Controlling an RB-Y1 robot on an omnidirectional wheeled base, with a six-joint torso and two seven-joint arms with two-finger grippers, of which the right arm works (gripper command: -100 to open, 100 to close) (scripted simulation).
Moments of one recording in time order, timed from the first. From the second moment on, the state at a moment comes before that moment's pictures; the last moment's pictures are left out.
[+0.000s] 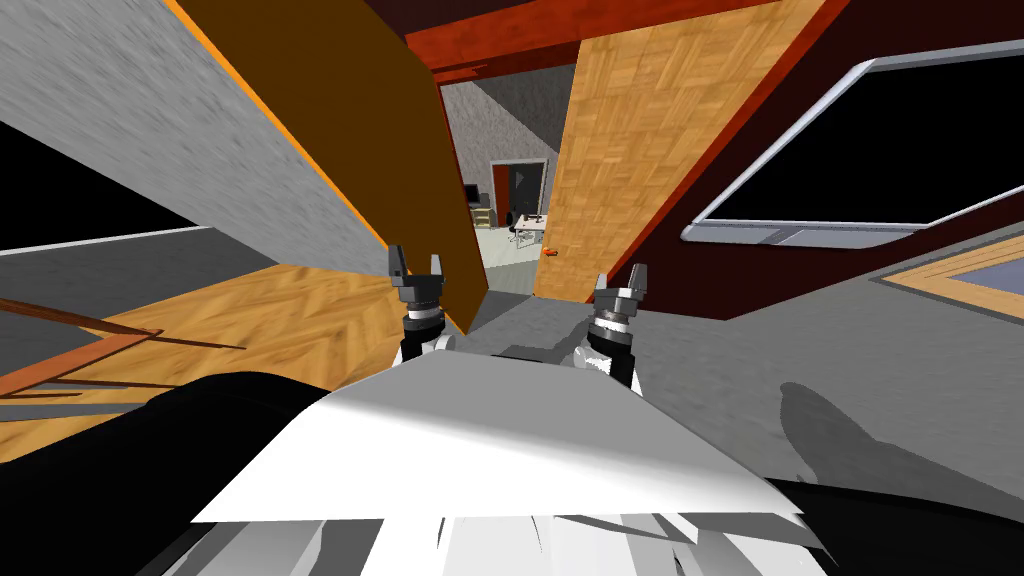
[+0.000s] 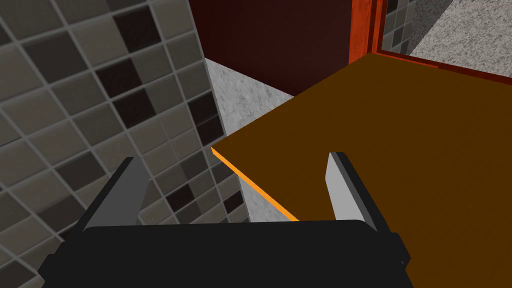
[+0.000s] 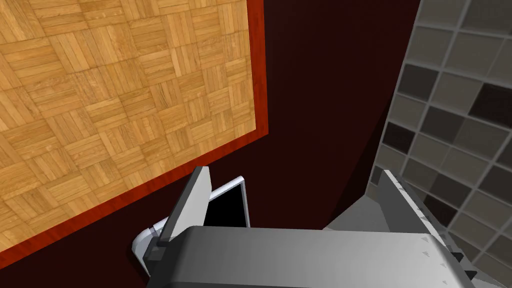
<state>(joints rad) 0.47 0.05 0.03 -2.25 -0.02 -0.47 -0.06</state>
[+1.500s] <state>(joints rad) 0.39 -0.05 0.01 -1.93 -0.04 -0.55 -0.07</state>
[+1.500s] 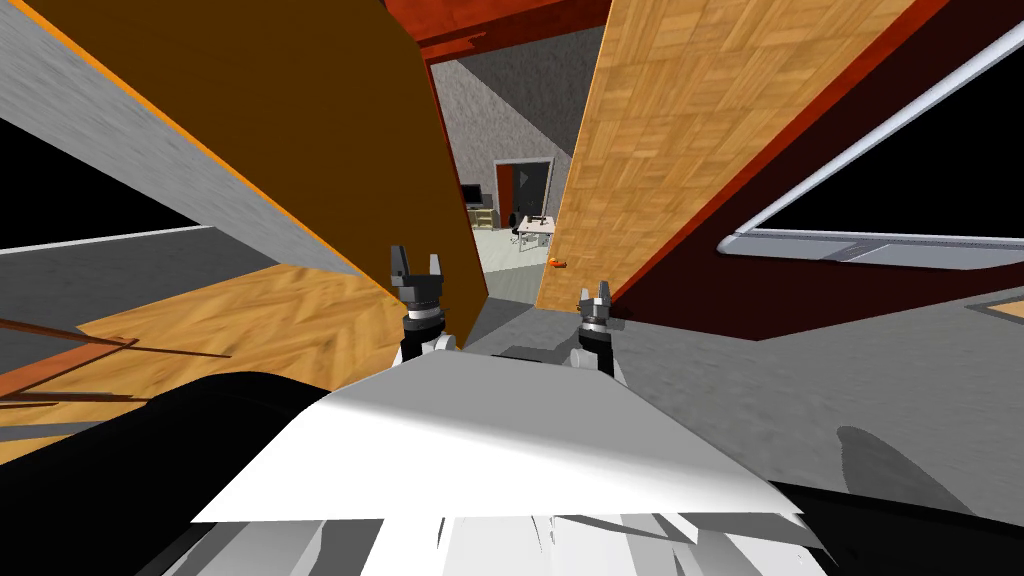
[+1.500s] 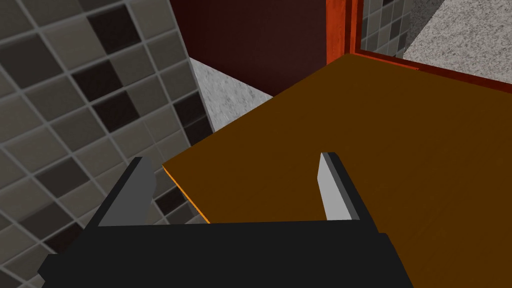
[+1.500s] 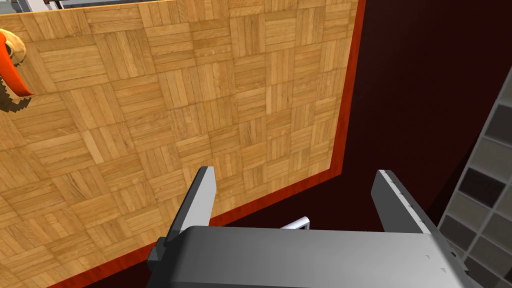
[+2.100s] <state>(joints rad) 0.36 -0.09 0.00 -1.80 -0.06 -0.58 -0.09</state>
